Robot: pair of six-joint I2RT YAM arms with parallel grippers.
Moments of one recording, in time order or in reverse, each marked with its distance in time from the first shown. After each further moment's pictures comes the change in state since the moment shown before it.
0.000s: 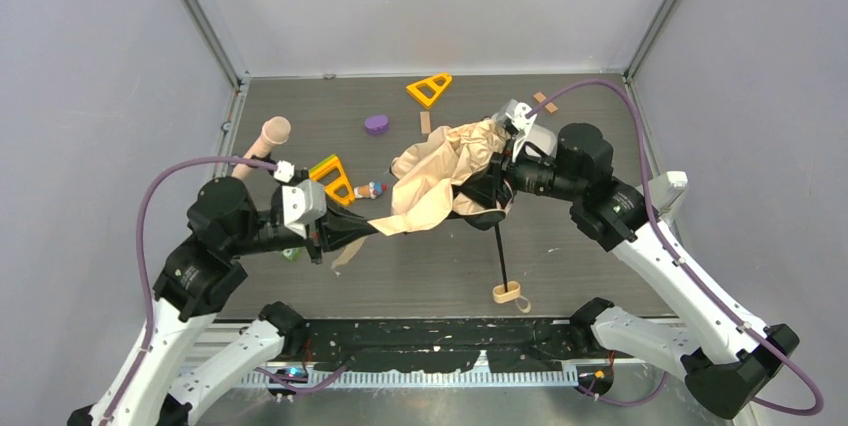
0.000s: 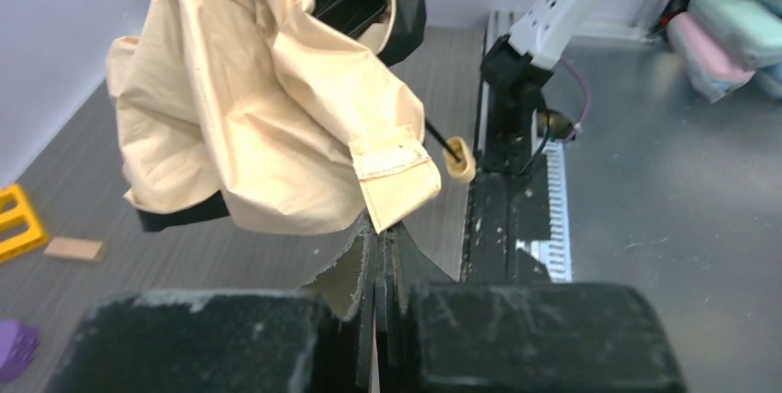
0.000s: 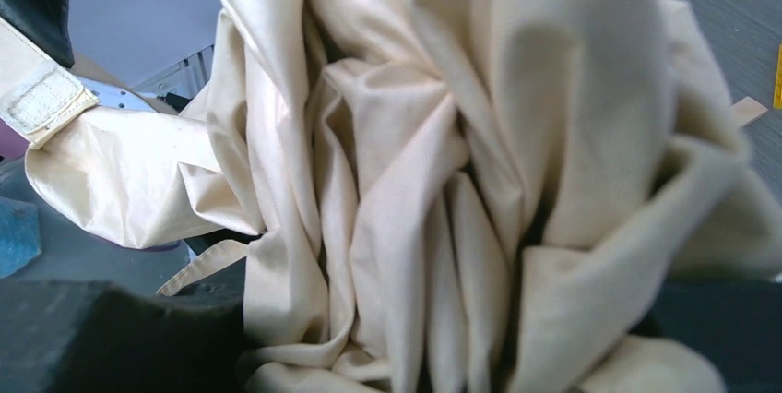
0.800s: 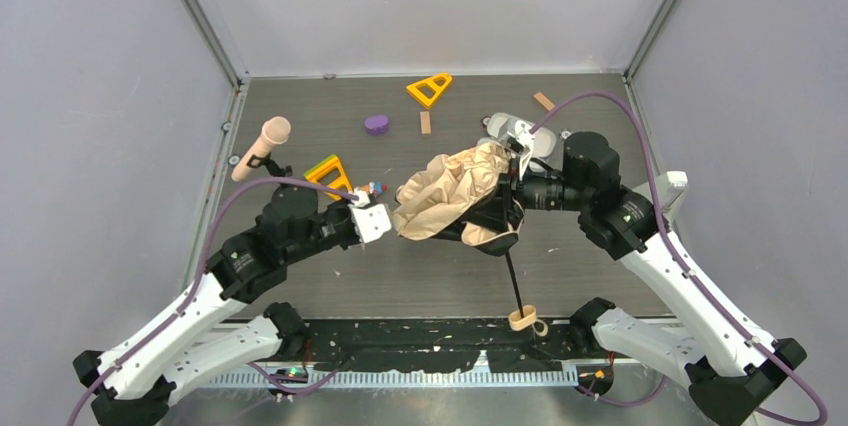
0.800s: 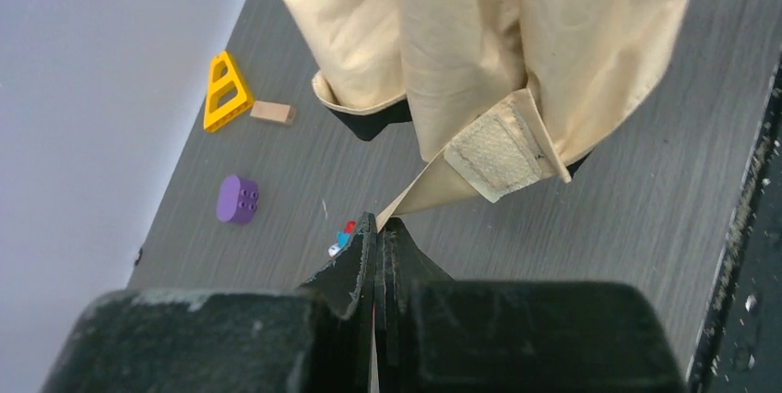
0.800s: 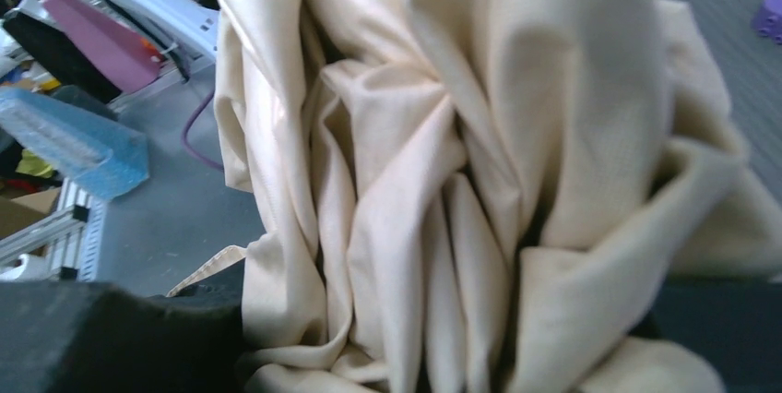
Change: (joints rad) left arm -0.264 0.076 -0.152 -0.040 -0.683 0.491; right arm -0.003 -0.052 -0.023 -0.103 -0.174 0.005
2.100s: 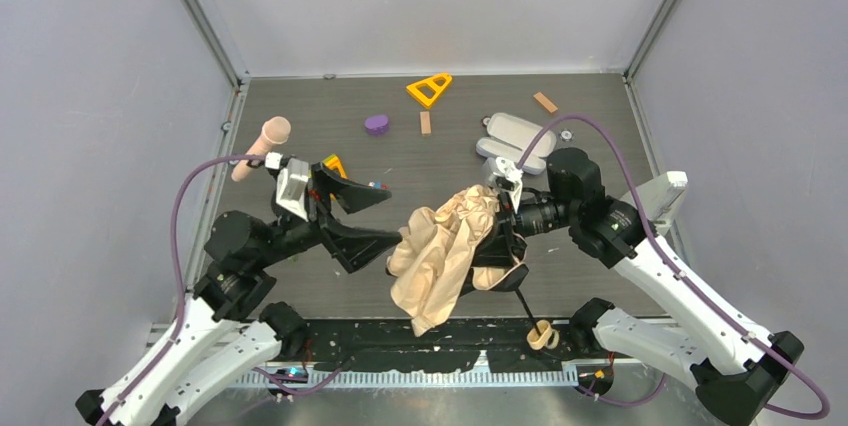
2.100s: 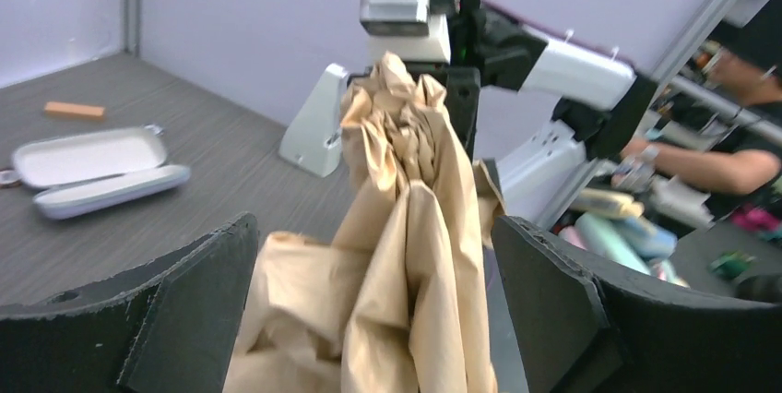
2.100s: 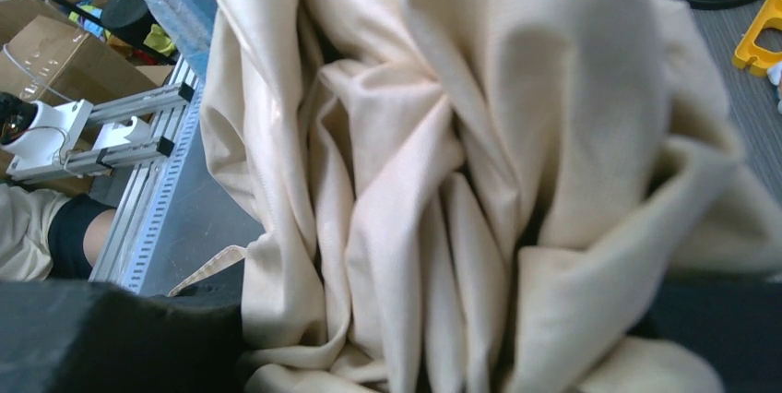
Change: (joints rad) left arm 0.137 -0.185 -0.148 0.557 0.398 -1.039; right arm 0.061 -0.022 -0.103 -0.043 -0.285 -0.095
